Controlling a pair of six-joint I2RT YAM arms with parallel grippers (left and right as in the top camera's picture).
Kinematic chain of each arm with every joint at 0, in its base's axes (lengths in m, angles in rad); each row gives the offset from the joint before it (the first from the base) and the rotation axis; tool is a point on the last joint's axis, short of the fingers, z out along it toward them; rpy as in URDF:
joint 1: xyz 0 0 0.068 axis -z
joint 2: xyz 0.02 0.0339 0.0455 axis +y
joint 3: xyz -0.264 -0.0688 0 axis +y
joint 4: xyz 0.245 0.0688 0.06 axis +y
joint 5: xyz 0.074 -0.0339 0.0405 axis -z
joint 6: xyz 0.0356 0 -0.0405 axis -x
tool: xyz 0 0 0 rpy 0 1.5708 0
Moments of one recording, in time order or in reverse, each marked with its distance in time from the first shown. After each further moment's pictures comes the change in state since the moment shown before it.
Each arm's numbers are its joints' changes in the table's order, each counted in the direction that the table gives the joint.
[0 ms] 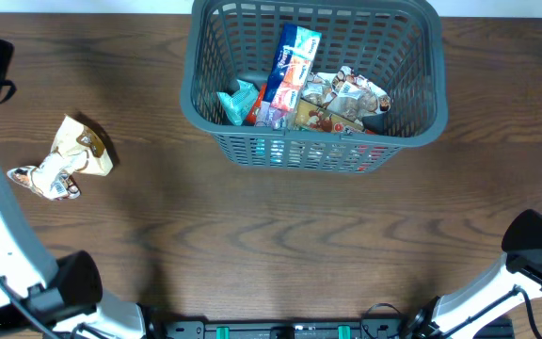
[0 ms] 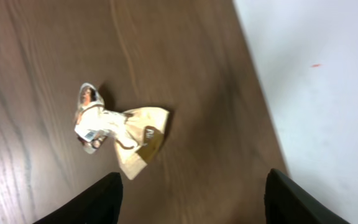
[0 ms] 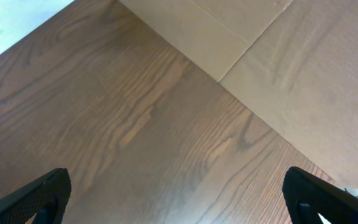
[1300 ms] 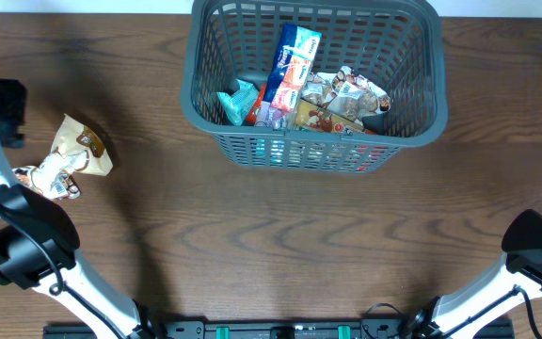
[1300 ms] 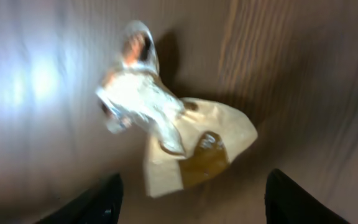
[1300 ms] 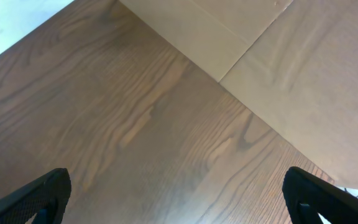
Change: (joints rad) left arm -0.154 0.267 0.278 -0.097 0.135 0.299; right arm 0.000 0.000 0.000 0.000 0.000 0.000
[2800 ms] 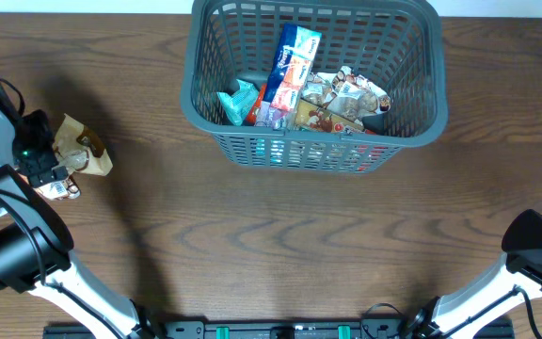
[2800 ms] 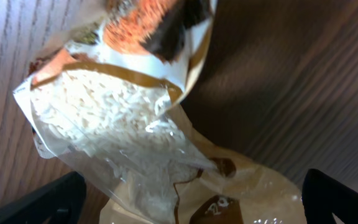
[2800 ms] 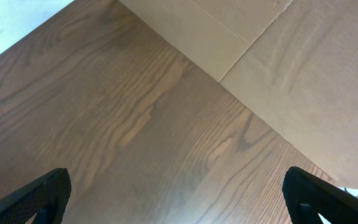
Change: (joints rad) left arm -0.061 0.000 0.471 -0.454 0.139 0.247; right arm 0.000 0.000 0.000 0.000 0.000 0.000
